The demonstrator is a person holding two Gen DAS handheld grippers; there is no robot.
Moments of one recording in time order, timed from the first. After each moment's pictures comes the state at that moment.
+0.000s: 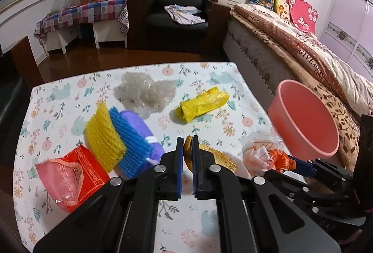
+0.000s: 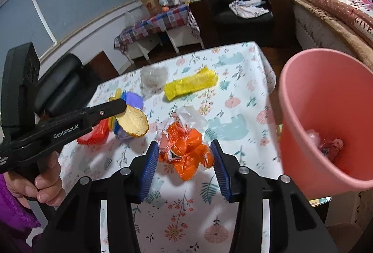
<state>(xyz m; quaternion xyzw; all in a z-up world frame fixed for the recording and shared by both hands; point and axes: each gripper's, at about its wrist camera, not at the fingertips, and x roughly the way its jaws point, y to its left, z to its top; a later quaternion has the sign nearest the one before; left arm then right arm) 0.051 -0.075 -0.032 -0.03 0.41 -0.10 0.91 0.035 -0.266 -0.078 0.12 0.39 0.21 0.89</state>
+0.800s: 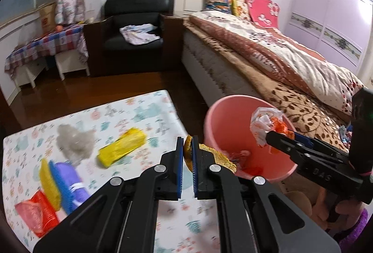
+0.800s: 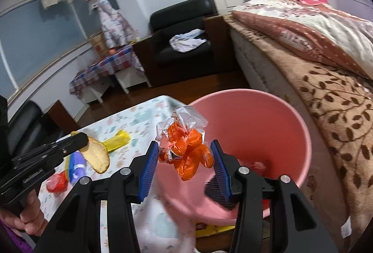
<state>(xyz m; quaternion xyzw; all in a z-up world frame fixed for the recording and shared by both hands) 0.061 -0.192 0.007 0.02 0.36 -0.21 0.91 0.032 -0.406 -0.032 0.16 0.33 0.04 0.93</state>
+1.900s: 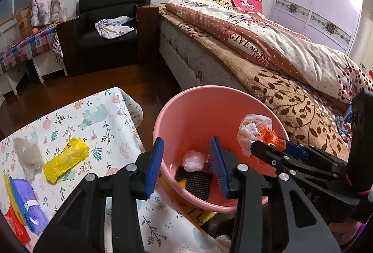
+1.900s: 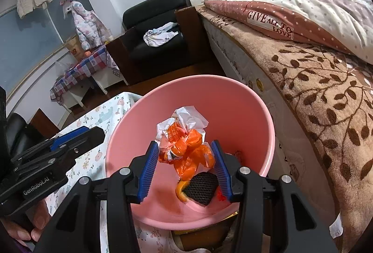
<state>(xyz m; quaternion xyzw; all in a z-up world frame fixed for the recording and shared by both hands) 0.087 -0.270 -0.025 0.04 0.38 -0.26 0.89 0.045 -0.451 -0.068 0.18 0.36 -0.02 0.92</state>
